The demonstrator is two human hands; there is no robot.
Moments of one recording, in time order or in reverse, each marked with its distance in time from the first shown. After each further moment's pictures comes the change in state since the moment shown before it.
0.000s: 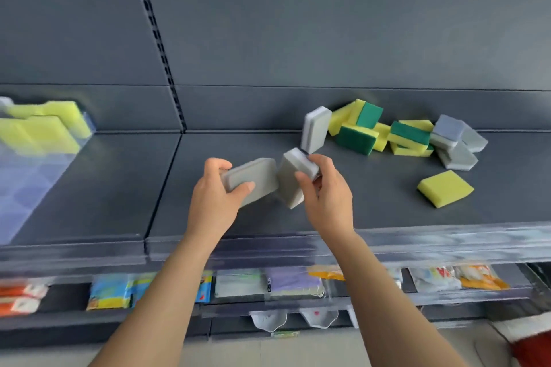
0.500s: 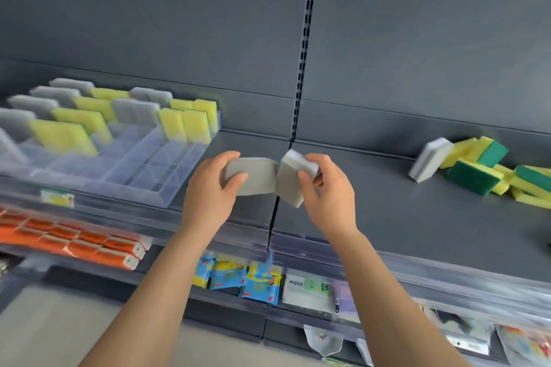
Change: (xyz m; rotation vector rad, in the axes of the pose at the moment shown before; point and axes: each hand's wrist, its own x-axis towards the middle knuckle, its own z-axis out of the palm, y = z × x) left_hand -0.003 -0.095 -0.196 0.163 0.231 0.068; right_hand -0.021 -0.164 0.126 0.140 -0.147 -0.195
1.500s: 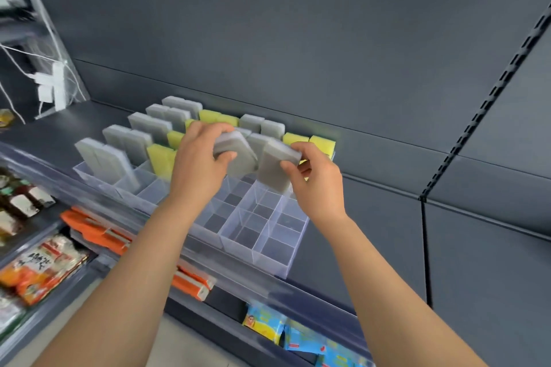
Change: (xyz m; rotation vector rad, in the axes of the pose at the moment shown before) left_hand 0.162 -0.169 -0.175 0.241 0.265 0.040; right_hand 0.123 -0.151 0.246 0.227 -0.190 -0.112
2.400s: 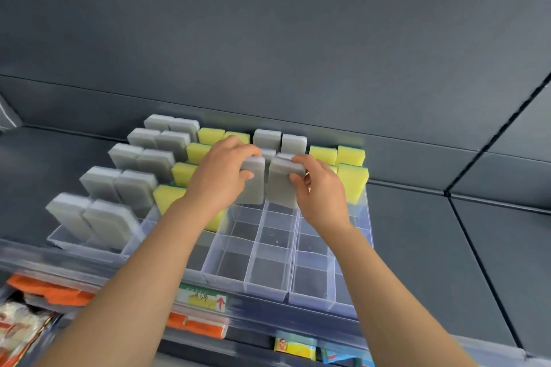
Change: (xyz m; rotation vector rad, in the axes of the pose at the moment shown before) left_hand 0.103 -0.103 0.014 0.031 -0.450 0.285; right_hand 0.051 -0.013 0.114 -0.317 0.101 0.108
